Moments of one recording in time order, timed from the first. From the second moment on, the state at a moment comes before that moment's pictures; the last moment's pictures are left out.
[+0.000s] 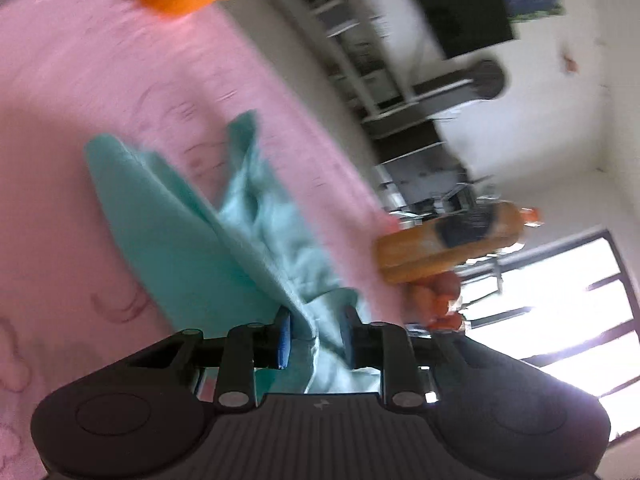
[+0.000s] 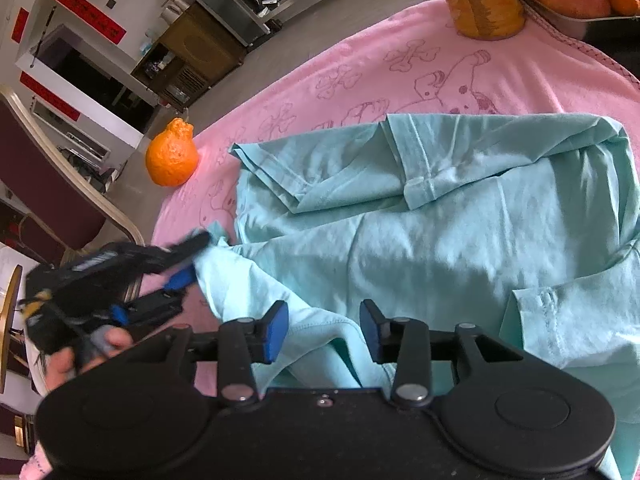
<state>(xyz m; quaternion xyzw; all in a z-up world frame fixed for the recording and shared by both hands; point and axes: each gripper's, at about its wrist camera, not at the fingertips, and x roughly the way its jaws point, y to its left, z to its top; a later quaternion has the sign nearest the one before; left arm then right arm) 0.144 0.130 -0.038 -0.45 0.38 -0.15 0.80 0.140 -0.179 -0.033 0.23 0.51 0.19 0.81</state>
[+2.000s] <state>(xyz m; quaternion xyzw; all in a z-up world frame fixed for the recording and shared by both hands) 0.011 0.104 -0.007 -0.24 0.42 0.05 0.87 0.012 -0.238 -0.029 0.02 0.45 0.14 0.88</state>
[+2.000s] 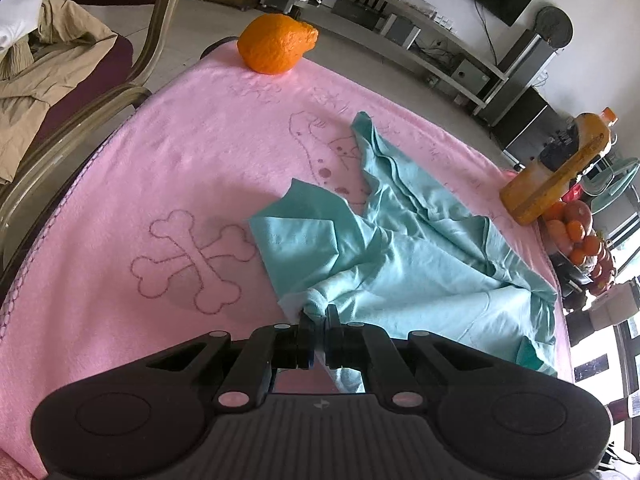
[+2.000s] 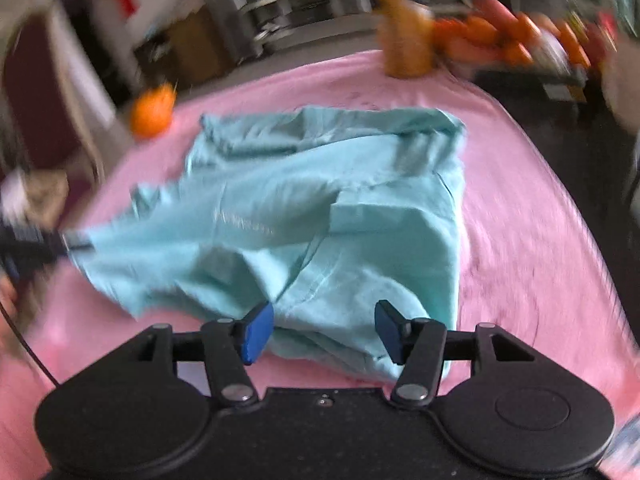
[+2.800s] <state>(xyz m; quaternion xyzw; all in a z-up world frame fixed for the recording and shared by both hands) 0.020 0.099 -0.014 -0.22 0.45 0.06 0.86 0.024 -0.218 -0.045 -0.03 0.46 0.15 0.88</state>
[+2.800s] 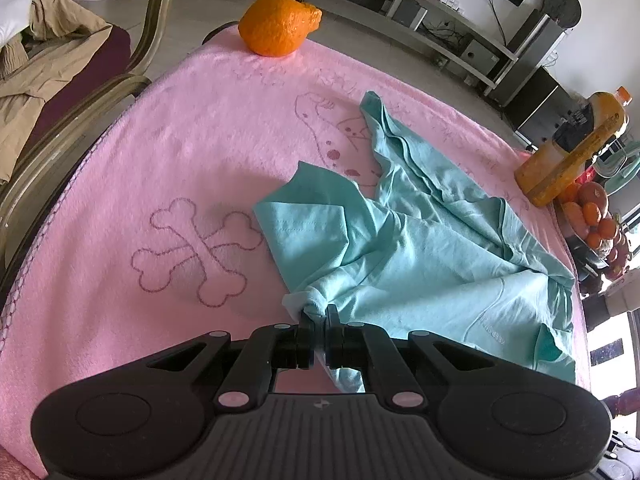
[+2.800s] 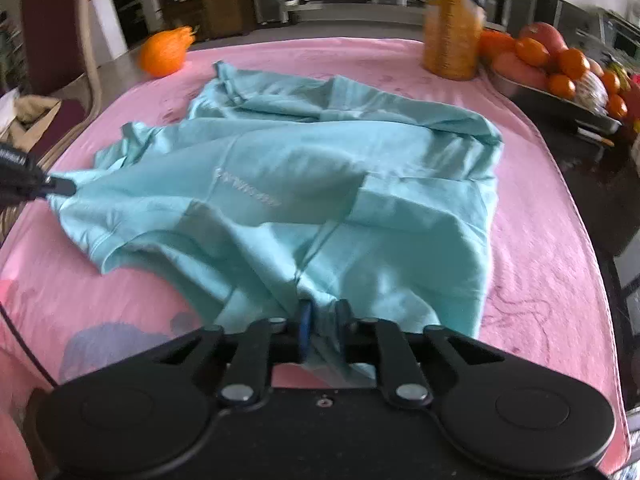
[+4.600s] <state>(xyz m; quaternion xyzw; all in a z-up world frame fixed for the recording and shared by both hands) 0.058 0.092 -0.047 -0.28 0.45 0.08 0.84 0.086 -0.406 -0.052 0.43 0.43 0.03 0.79</state>
